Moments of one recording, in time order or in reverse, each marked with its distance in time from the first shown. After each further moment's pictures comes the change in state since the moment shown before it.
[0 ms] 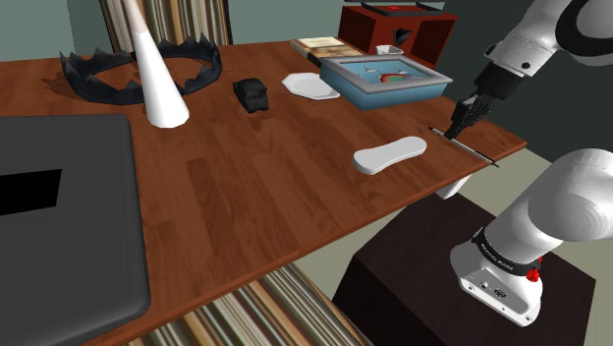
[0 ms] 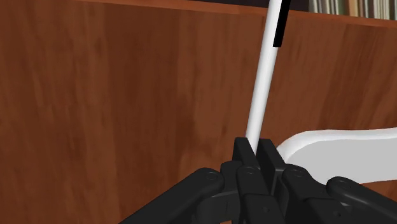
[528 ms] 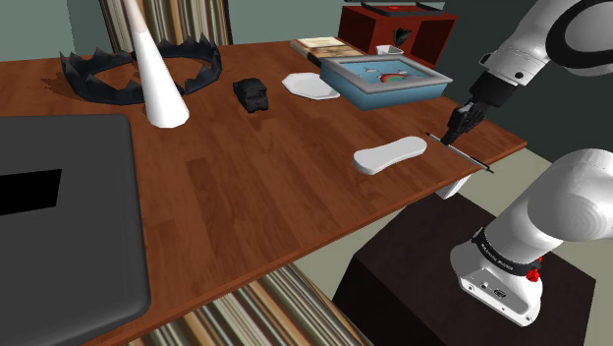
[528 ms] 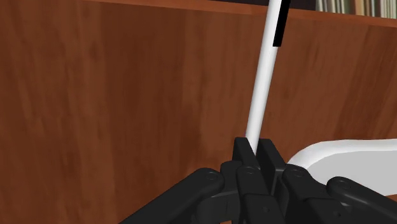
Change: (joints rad) arm -0.007 -0.003 -0.009 -0.047 -0.007 0.043 -0.011
